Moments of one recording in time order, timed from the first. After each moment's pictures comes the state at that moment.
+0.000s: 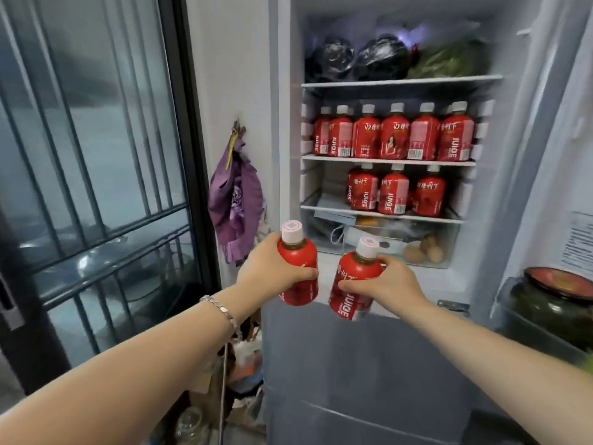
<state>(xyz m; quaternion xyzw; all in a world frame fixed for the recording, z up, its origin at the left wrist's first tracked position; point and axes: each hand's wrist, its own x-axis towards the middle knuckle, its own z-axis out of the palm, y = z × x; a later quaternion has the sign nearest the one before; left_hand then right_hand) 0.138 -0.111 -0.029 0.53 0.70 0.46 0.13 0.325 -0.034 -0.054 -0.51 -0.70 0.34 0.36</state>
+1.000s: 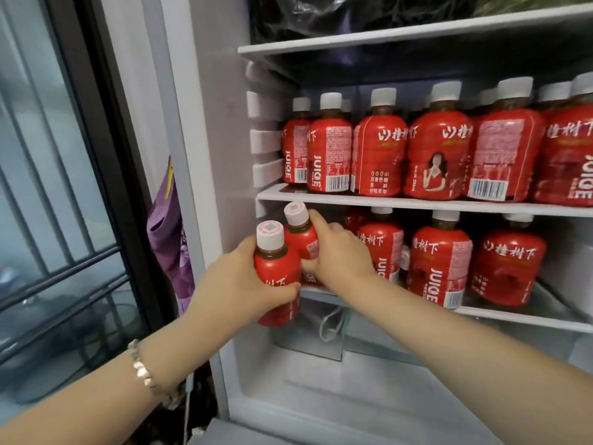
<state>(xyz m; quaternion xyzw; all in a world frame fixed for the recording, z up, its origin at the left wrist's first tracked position) 0.064 0.179 0.015 0.58 0.72 0.38 0.02 0.180 0.298 0.007 -0.42 -0.86 0.02 0.31</state>
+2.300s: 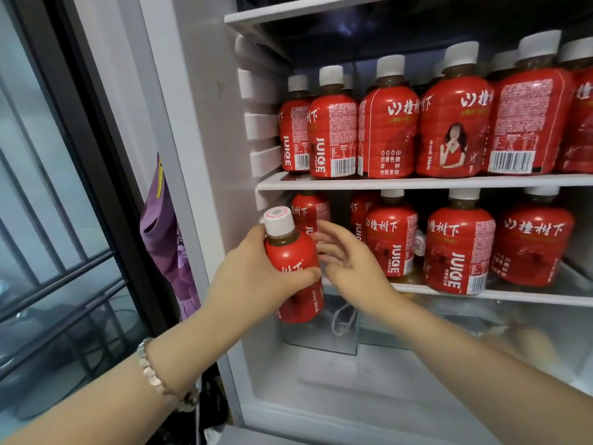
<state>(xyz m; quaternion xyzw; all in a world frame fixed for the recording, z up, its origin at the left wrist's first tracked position) 0.062 0.199 0.013 0.57 0.70 0.42 0.08 0.186 0.292 -0.029 -0.27 -0.73 0.44 0.44</state>
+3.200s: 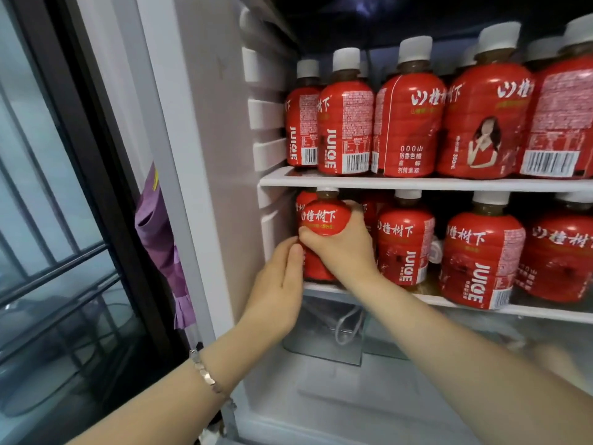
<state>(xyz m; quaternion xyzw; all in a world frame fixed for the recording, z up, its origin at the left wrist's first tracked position) 0.064 0.244 -0.036 0.57 0.61 0.53 0.15 0.148 0.327 -0.015 -0.42 -0.64 0.36 0.54</state>
